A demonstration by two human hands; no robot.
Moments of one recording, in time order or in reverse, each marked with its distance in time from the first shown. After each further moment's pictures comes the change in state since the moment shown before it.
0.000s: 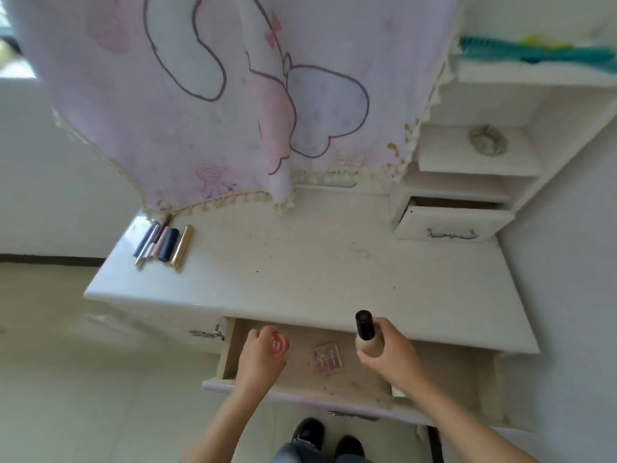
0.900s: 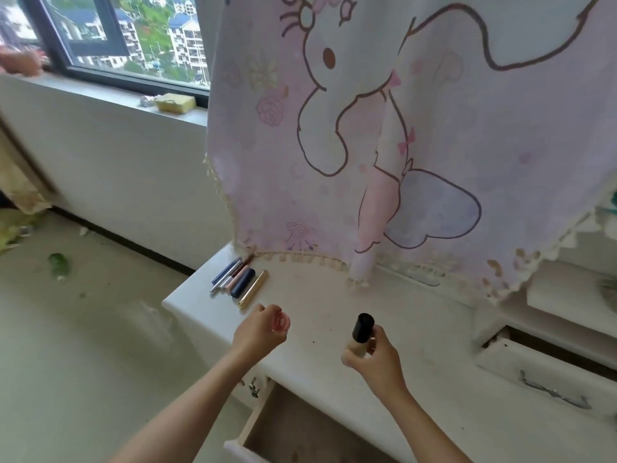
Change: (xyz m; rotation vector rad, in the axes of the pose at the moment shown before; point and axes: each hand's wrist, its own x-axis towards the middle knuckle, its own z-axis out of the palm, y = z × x) left_hand 0.081 0.000 -0.134 0.036 0.288 0.009; right_hand 0.106 -0.142 0.022 0.171 -0.059 -0.220
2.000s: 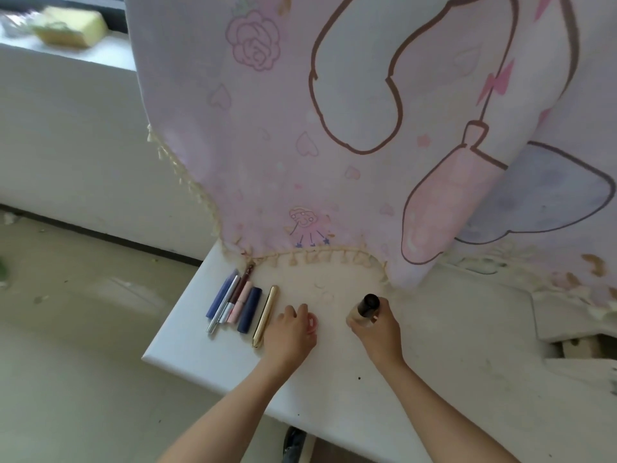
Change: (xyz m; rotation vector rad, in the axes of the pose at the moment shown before) left_hand 0.154 -0.045 0.032 0.305 -0.265 0.098; right_hand 0.163 -0.014 0.108 0.063 0.255 0.216
